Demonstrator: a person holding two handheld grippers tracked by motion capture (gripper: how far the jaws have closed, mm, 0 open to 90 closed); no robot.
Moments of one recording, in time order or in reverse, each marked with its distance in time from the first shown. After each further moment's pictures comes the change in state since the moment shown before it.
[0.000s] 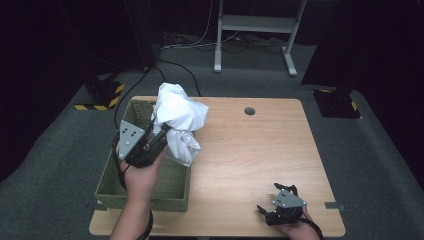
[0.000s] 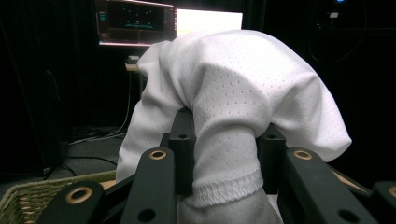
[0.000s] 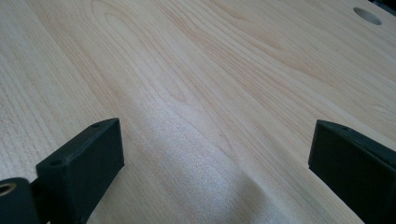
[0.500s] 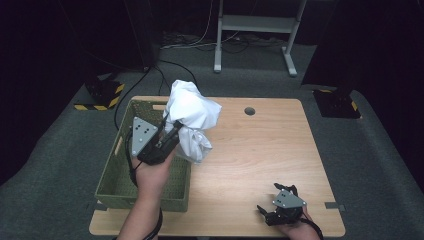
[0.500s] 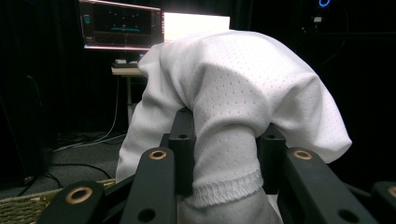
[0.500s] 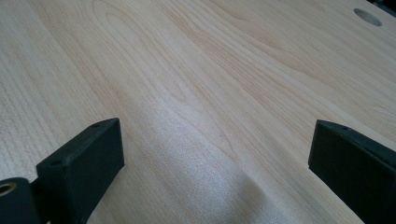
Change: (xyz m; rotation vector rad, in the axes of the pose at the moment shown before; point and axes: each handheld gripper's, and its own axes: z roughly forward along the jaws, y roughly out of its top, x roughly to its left) left arm -0.022 0.004 0.014 -0.007 -0.038 0.009; right arm 0.000 0.000 0.000 0.000 0.001 -0.006
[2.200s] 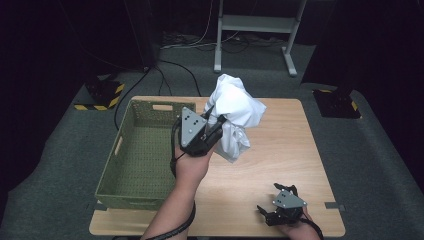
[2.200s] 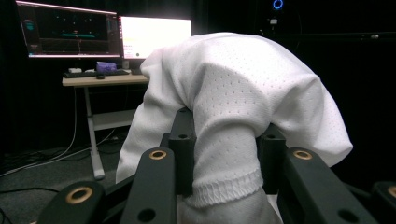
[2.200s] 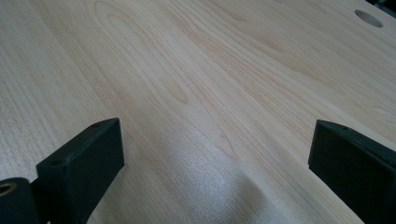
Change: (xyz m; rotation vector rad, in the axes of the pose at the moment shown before) left arm -0.072 0.009 0.054 -0.009 -0.135 0.024; right arm 0.000 0.000 -0.001 -0.007 0.005 0.000
